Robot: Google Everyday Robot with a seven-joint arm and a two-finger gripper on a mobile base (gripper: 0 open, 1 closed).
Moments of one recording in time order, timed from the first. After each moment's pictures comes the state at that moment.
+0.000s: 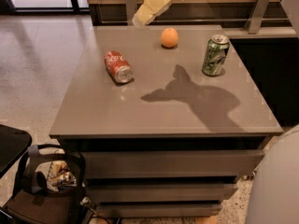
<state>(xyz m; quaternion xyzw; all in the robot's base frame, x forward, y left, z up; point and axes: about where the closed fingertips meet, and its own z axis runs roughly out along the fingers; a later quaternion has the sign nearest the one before) 0.656 -0.038 1.022 -0.43 0.85 0.11 0.28</state>
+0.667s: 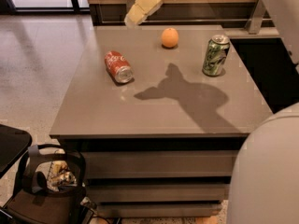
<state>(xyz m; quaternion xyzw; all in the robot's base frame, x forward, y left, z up) 0.665 -0.023 1.018 -0.43 0.85 0.10 0.27</state>
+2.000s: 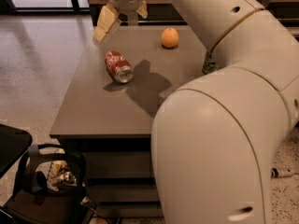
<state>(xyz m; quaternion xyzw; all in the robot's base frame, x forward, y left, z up) 0.697 0.067 0.954 -0.42 0.89 0.04 0.18</state>
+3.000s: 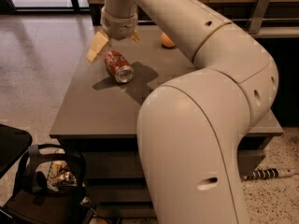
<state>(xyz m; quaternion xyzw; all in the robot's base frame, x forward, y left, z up) 0.696 0.094 0.873 -0.37 0.92 0.08 0.10</state>
